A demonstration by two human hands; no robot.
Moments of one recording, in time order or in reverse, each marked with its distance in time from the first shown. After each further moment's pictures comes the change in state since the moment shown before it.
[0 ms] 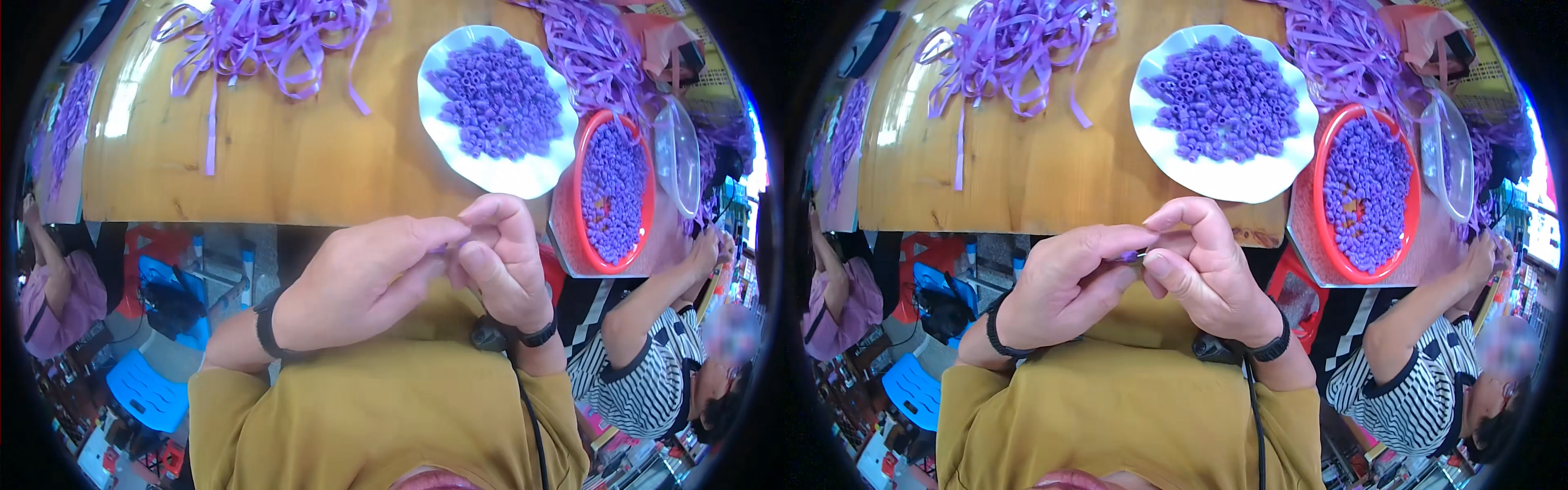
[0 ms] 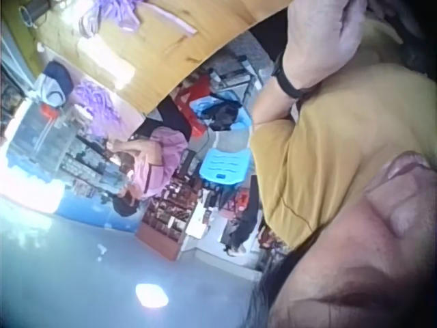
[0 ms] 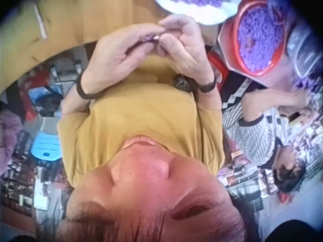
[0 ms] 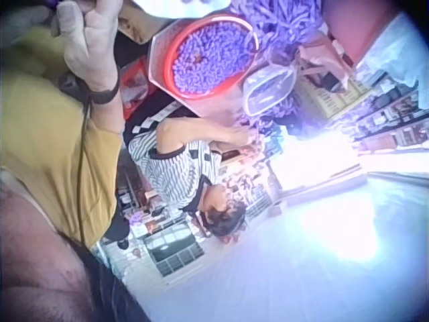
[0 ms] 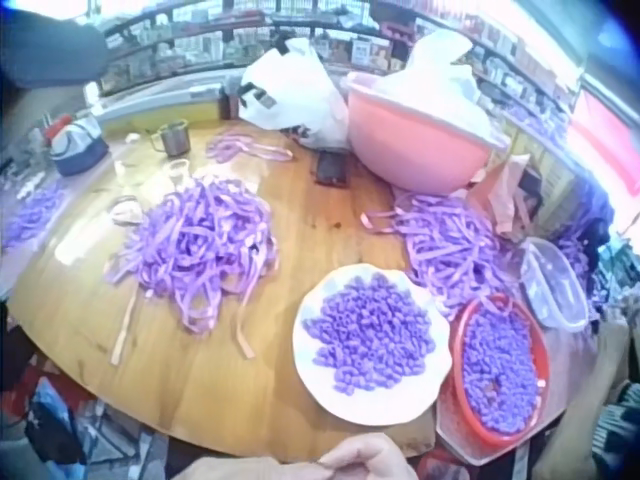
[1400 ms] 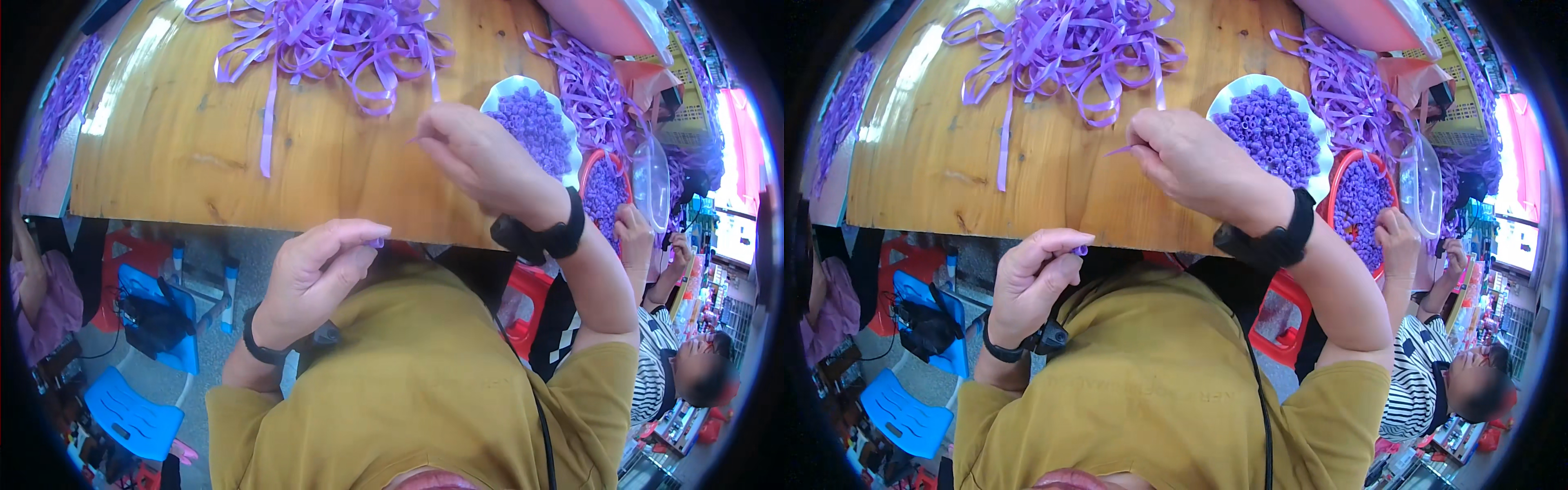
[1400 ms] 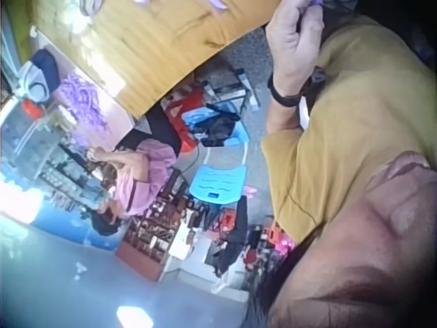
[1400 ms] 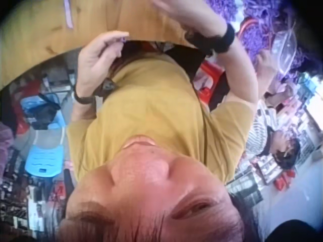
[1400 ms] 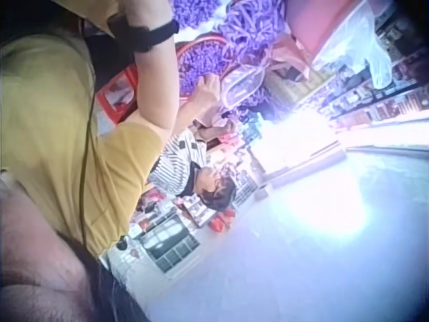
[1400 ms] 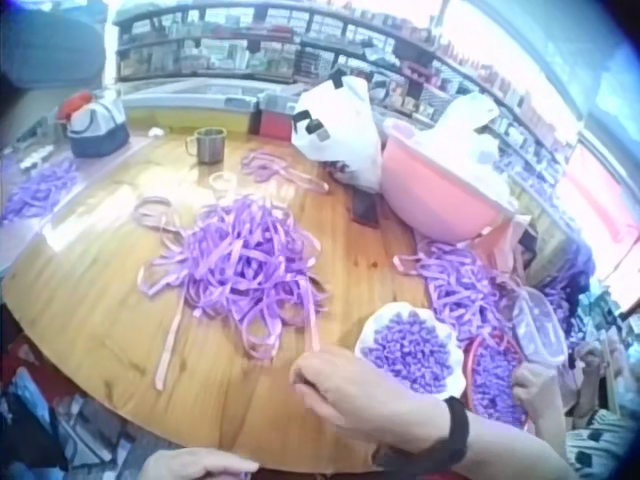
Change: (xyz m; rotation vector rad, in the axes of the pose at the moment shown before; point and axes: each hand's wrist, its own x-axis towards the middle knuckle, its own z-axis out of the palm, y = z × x) left_hand -0.073 -0.026 -0.080 -0.280 0.256 -0.177; right_hand 0.144 -0.015 0.033 -1.539 -0.420 -0.405
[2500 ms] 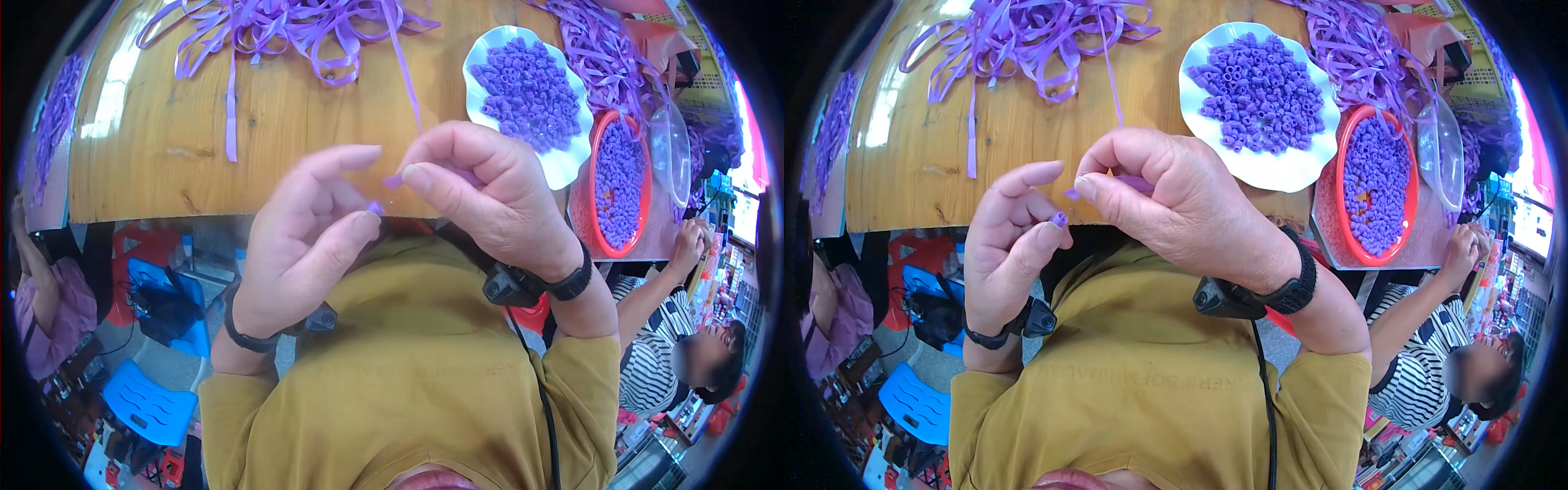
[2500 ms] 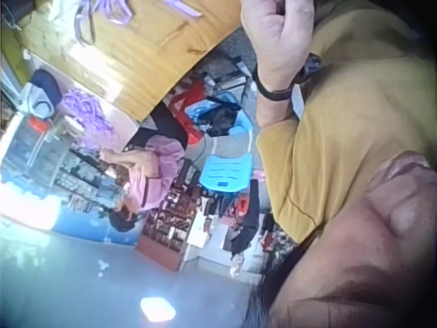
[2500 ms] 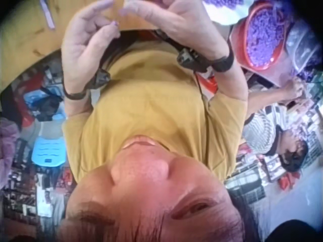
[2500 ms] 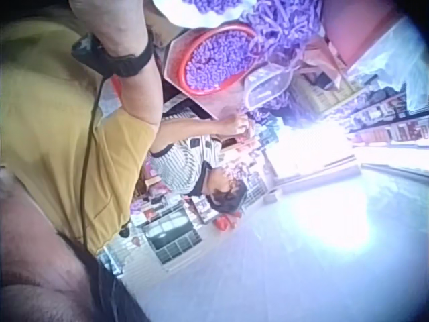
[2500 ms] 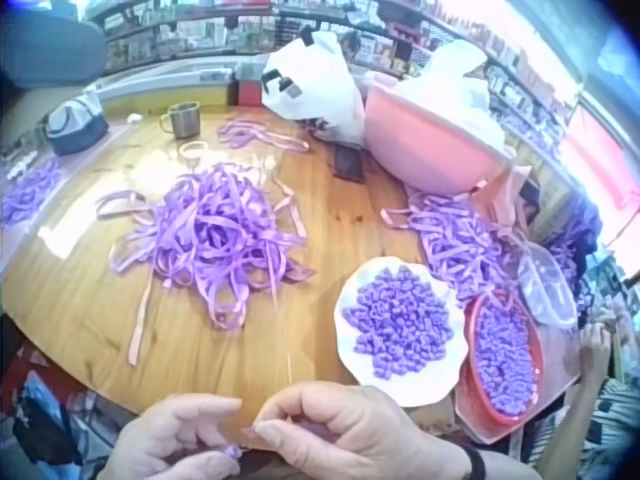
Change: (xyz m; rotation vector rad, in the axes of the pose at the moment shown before) left_hand 0.025 0.024 0.027 -0.175 0.016 -0.126; right_hand -0.047 -0.044 -0.007 0.916 0.117 0.445
